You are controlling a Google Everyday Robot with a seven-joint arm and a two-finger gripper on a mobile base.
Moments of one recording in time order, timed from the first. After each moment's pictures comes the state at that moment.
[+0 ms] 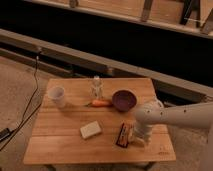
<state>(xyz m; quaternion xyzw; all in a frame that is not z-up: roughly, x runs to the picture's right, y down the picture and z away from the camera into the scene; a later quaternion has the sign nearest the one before) 0.170 0.289 0.775 -0.26 0.29 0.73 0.57</state>
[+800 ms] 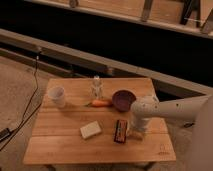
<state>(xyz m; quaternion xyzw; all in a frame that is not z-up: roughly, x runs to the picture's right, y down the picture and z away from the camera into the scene) 0.169 0.261 0.808 -0.25 0.29 0.73 0.57</state>
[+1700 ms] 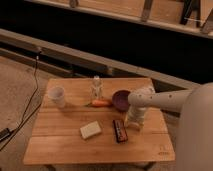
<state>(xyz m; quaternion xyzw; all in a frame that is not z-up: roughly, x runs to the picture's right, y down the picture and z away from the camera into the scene) 0.161 0.224 0.838 -0.25 0.28 0.72 0.58</state>
